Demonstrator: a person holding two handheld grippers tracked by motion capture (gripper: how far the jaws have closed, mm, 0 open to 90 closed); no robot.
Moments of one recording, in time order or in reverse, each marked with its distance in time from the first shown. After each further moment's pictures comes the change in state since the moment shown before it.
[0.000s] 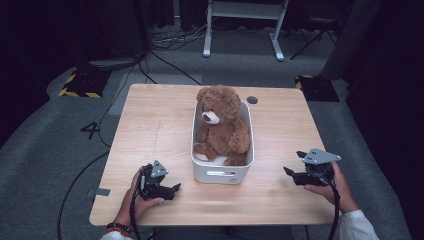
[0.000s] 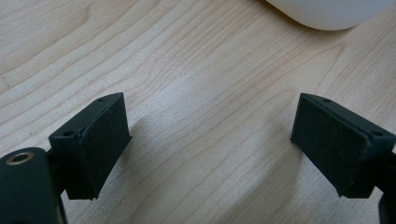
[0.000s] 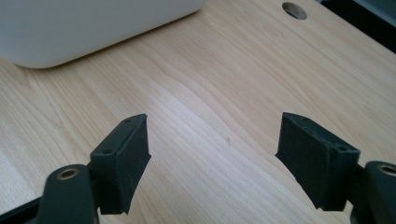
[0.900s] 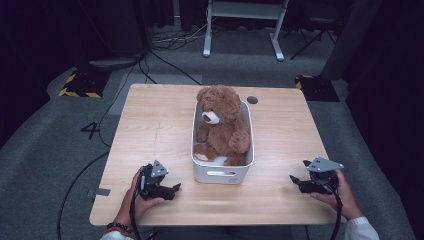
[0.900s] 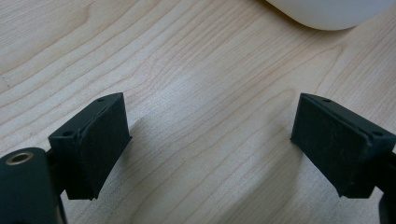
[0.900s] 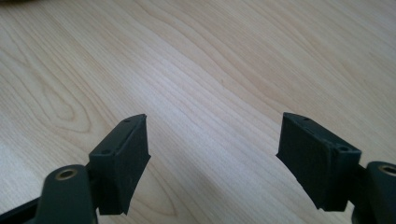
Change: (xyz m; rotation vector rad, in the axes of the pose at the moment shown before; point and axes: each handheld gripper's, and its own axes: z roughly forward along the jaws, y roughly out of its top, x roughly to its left) left arm 0.000 0.000 0.000 0.000 0.000 0.000; right arm -0.003 -0.039 0.003 0.074 -0.022 0.033
